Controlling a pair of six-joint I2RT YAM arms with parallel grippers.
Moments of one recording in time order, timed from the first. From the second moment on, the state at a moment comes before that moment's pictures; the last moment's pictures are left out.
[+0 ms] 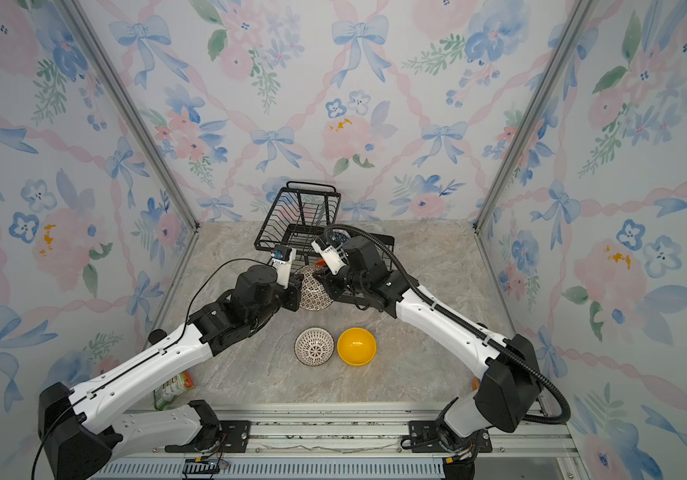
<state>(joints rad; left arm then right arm) -0.77 1.16 1.01 -0.28 -0.31 -0.23 0.73 1.51 1.32 -0.33 -0.17 0.02</state>
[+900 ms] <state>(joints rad) -0.77 1.11 1.00 -0.23 -0.29 -0.18 0.69 1.51 1.29 -0.38 -0.17 -0.04</state>
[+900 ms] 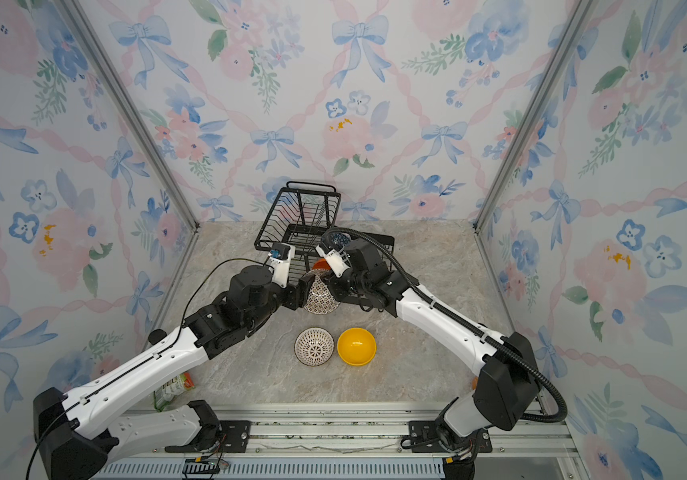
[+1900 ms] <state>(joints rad) -0.62 0.89 0.73 -0.28 -0.20 -0.26 0.41 1.63 1.17 0.04 0.21 -0.44</state>
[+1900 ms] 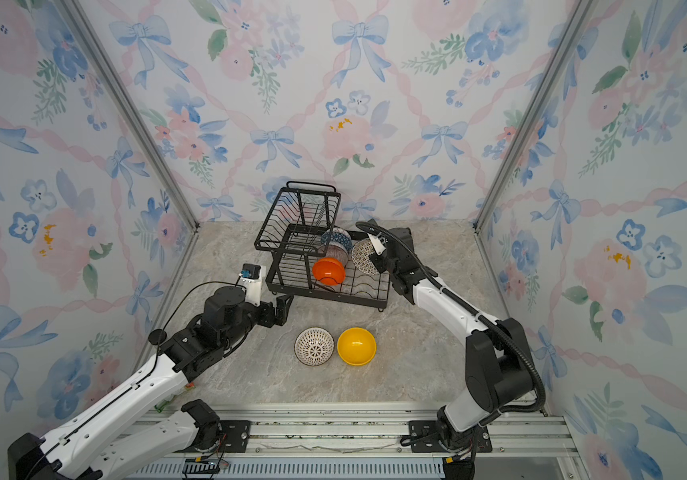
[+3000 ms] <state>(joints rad) -0.61 0.89 0.71 -0.30 -0.17 -0.26 0.37 2.14 1.35 0.74 0.40 -1.05</state>
